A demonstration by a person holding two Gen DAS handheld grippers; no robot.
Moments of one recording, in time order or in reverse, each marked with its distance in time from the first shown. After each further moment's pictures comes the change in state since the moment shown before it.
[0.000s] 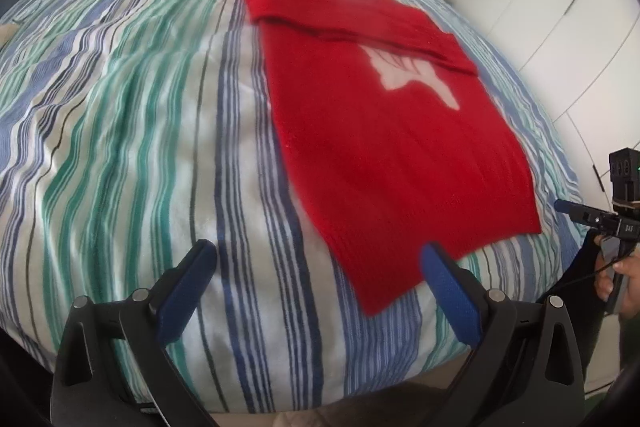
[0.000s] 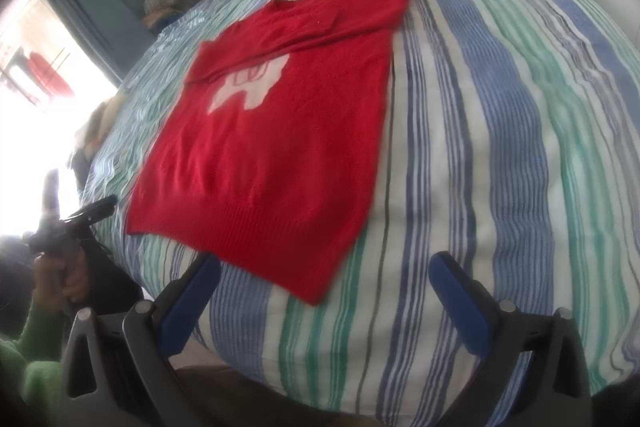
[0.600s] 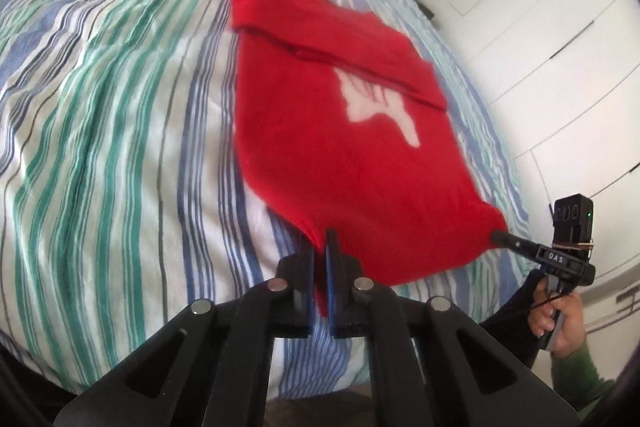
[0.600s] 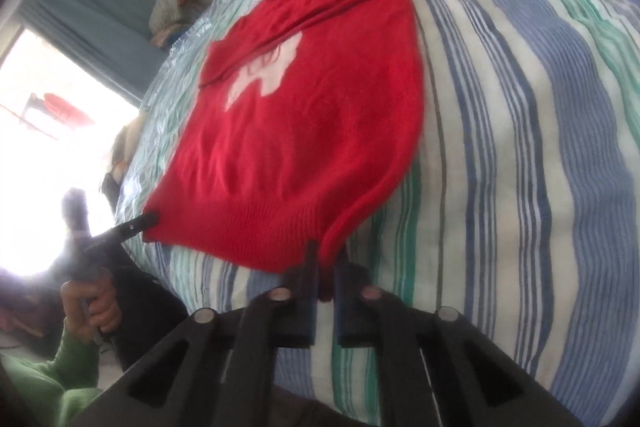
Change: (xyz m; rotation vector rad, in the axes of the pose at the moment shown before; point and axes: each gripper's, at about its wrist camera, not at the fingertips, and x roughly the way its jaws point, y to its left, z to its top) left arm -0.021 0.013 0.040 -0.159 -0.008 -0.213; right arm 0.028 0.007 0.002 0.123 0.000 0.156
